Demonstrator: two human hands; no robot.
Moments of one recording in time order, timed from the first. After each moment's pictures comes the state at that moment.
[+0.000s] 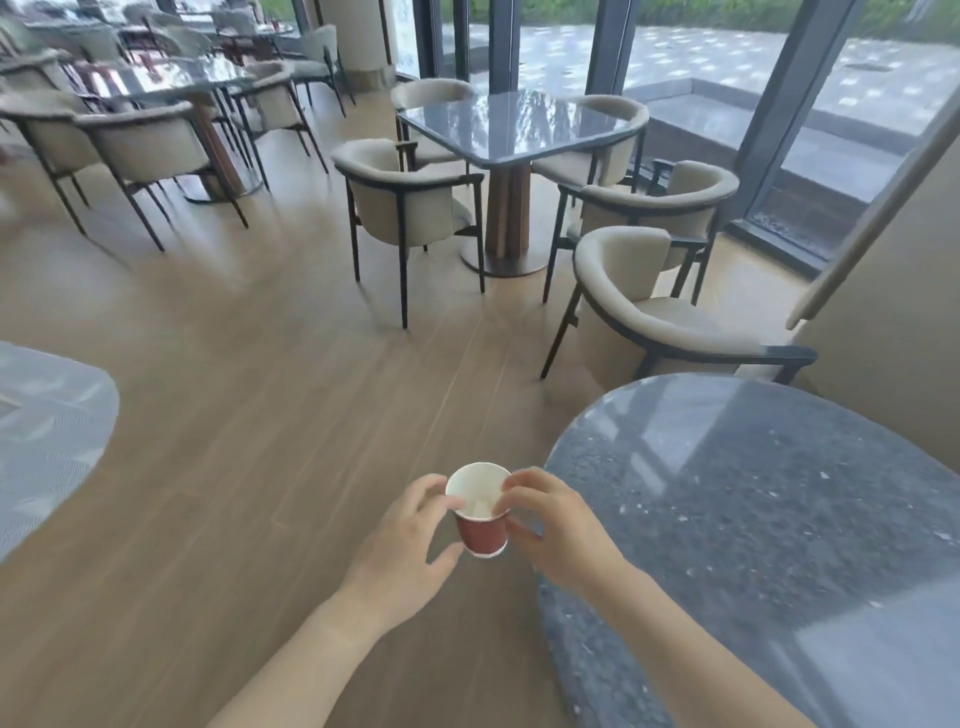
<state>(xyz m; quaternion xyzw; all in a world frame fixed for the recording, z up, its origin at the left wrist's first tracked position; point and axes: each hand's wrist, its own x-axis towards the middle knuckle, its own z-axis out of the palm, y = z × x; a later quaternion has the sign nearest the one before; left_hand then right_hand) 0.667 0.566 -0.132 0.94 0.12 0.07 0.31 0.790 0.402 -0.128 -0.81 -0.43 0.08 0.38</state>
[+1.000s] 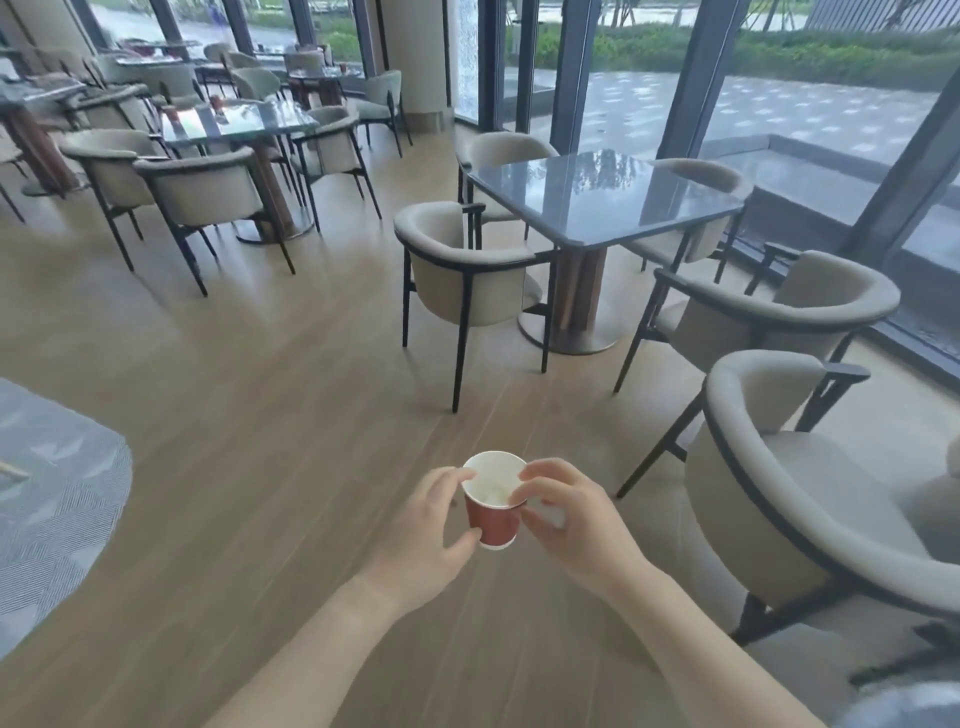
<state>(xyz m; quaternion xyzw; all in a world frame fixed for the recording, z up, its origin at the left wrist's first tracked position) 0.948 0.915 -0.098 0.91 0.18 0.10 0.35 1.076 0.758 -0.090 -0.79 -0.46 0.05 0.40</state>
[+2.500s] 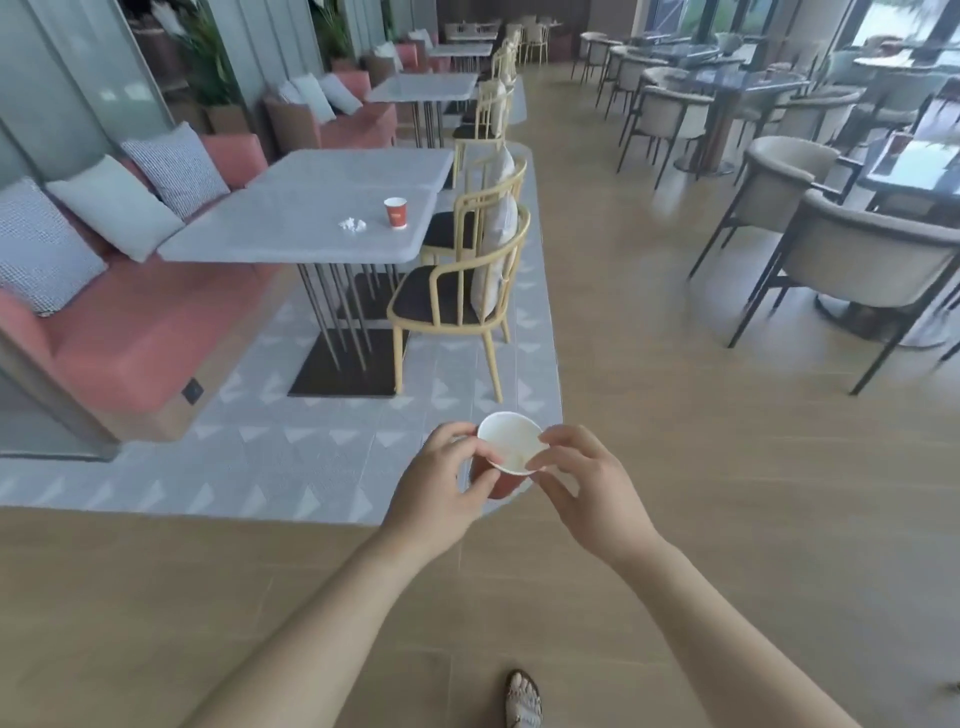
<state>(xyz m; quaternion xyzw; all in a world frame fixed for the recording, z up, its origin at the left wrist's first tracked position) 0.712 1.615 -0.080 0.62 0.66 0.38 0.20 0.898 1.677 -0.097 -0.37 -0.84 0.20 0.35</state>
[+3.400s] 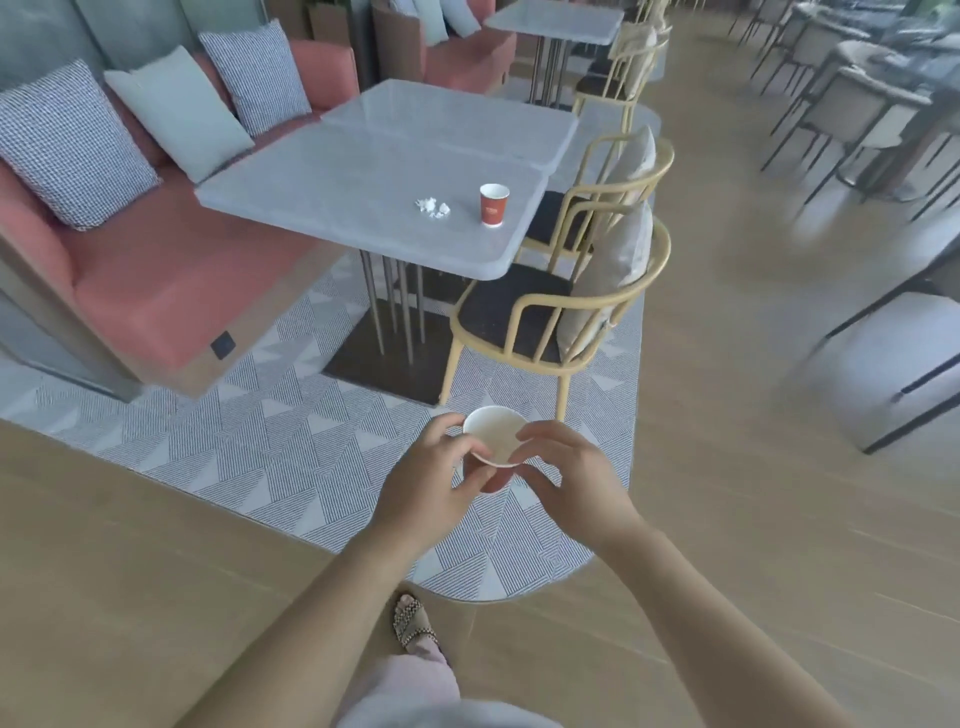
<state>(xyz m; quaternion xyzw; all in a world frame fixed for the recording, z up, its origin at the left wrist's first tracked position) 0.489 1.921 -0.130 0.54 0.76 0.34 0.15 0.648 2.025 -0.122 -0.27 -0.90 0.26 0.24</state>
